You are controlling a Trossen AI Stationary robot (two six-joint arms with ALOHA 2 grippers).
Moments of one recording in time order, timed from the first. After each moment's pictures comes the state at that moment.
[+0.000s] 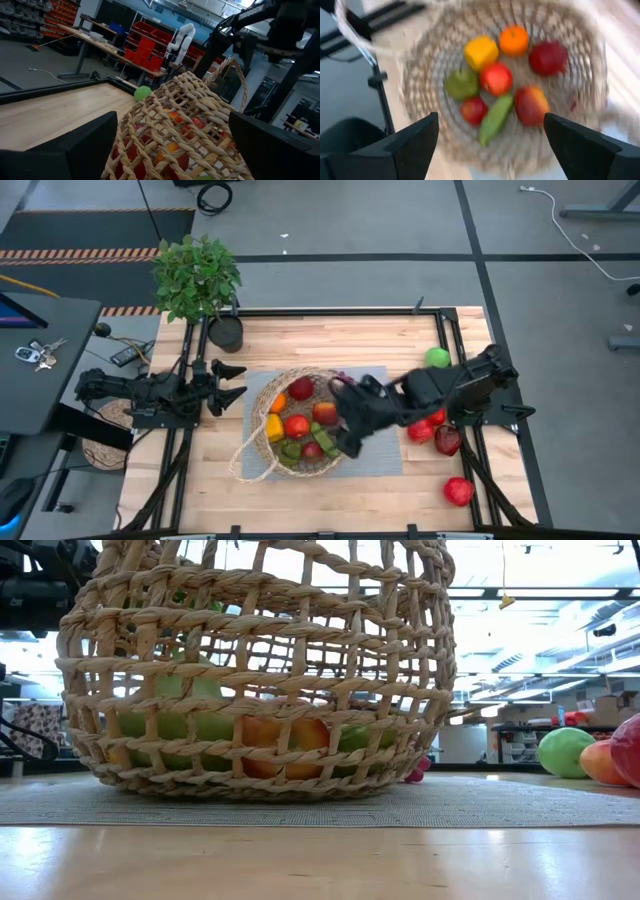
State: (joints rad) left arm -0.19 0.03 0.01 0.16 -0.45 -0.40; right arm 0.41 1.81 2.05 -1.23 0.35 0.78
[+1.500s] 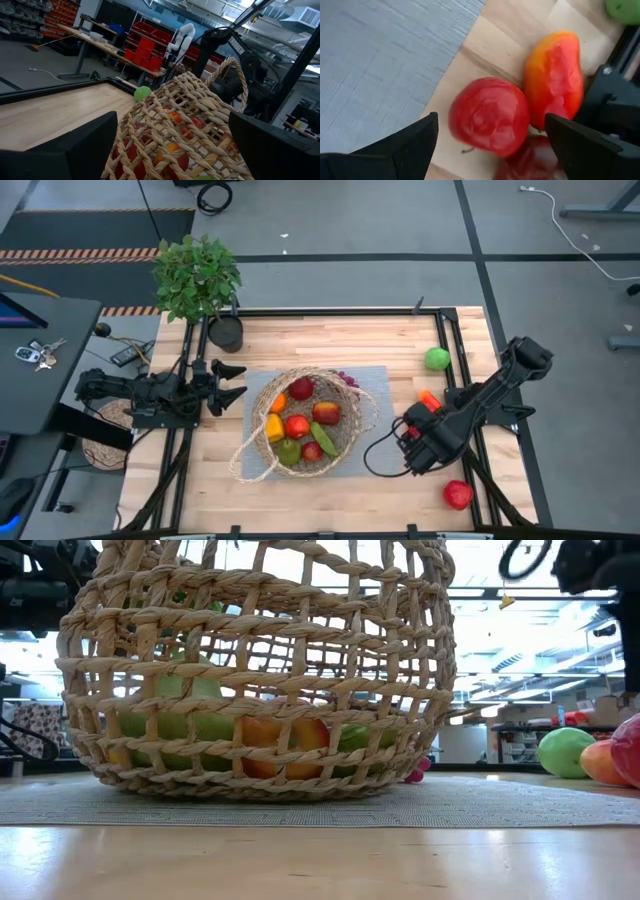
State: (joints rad) left arm -0.19 0.03 0.01 0.16 -0.45 -0.40; right arm 0.70 1.51 1.05 -1.34 0.27 1.73
